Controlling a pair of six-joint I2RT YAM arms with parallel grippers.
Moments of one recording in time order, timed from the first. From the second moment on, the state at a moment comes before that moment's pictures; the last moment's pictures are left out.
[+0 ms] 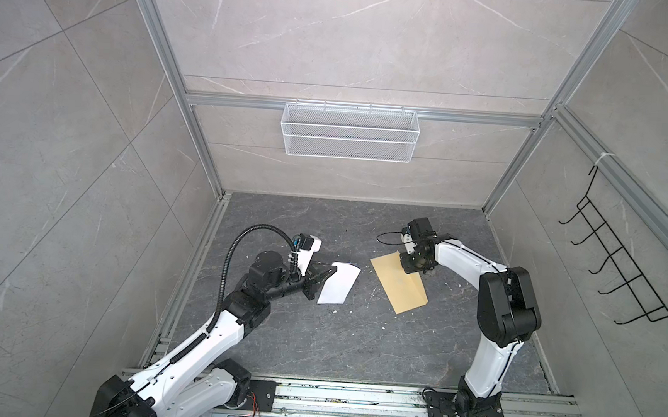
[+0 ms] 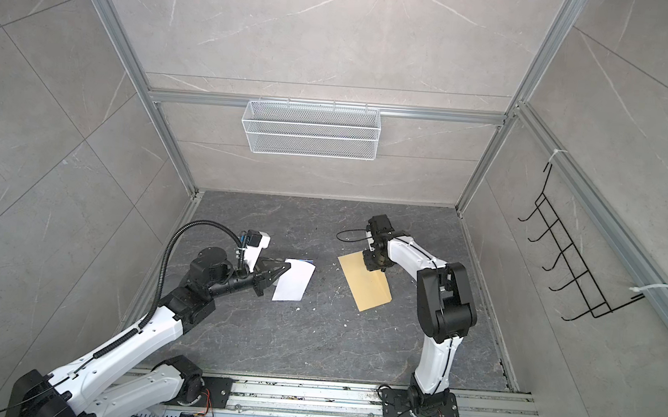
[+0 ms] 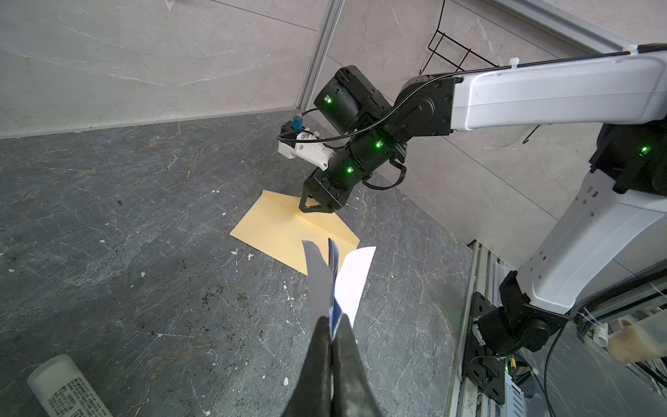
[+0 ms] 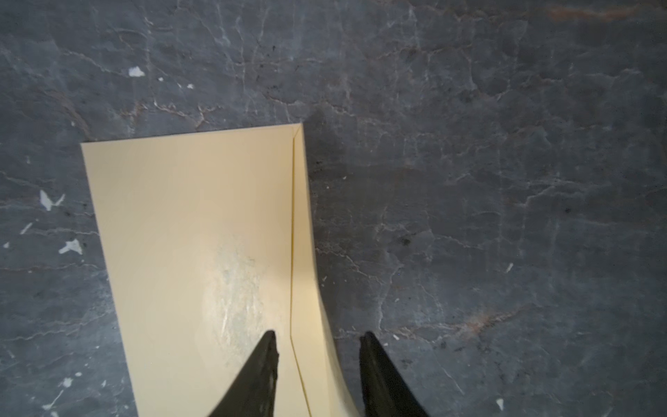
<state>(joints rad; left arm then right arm) -0.53 0.96 0.64 0.09 0.54 -0.27 0.28 1.90 1.35 -0.66 0.07 -0.05</state>
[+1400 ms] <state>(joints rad) -0.53 1.05 0.59 0.35 0.50 -0.52 0.27 1.82 0.99 -0.02 -0.64 0.66</state>
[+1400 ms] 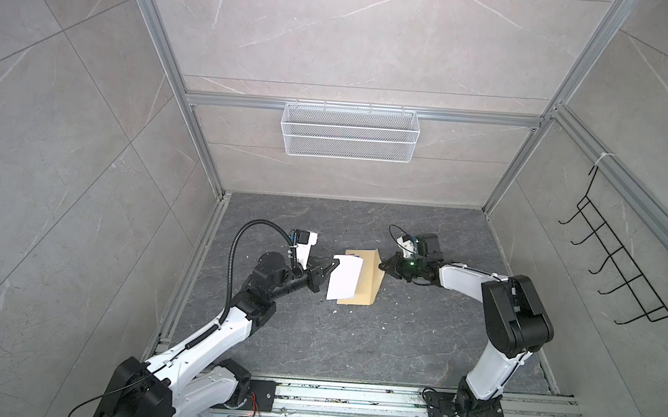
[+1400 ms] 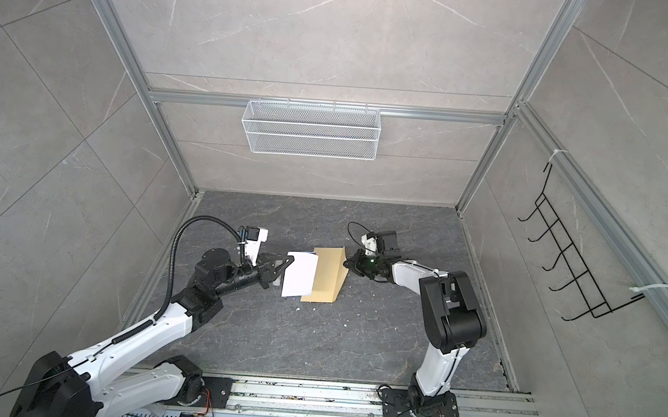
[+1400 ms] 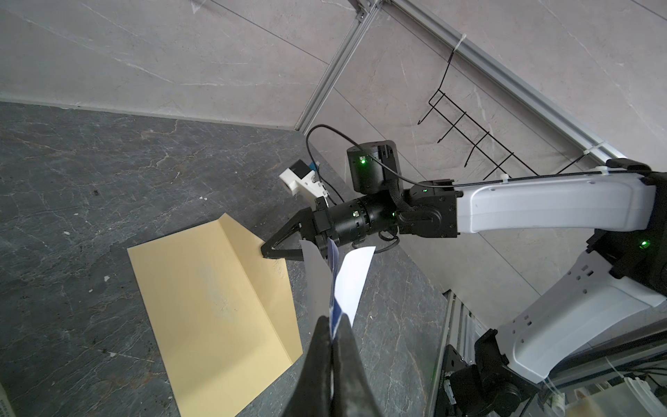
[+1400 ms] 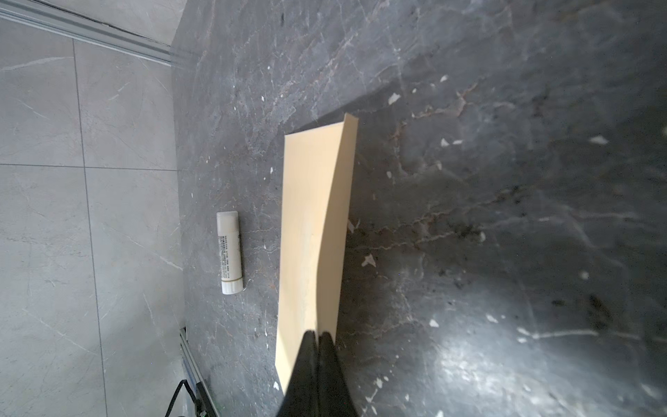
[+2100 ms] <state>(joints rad) -0.53 1.19 0.59 0.51 0.45 -0.75 0.27 1.42 0.81 0.12 -0.65 0.57</state>
